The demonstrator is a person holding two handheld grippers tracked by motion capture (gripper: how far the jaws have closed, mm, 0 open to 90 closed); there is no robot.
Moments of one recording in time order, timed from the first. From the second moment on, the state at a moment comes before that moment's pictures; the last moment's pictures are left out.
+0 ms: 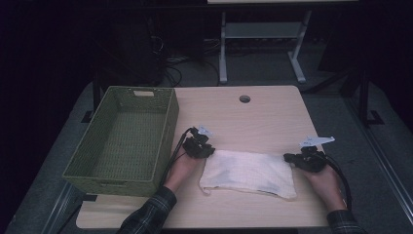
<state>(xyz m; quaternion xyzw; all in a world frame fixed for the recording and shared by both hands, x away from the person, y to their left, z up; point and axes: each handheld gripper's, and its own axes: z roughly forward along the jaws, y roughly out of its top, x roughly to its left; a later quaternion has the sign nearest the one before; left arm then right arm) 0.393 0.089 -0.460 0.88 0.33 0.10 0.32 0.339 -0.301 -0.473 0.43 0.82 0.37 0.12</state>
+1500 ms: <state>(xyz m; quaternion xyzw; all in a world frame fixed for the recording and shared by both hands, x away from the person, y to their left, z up) 0.368 0.107 -0.419 0.84 0.33 0.14 0.41 0.339 -0.316 -0.442 0.42 0.78 0.43 0.17</state>
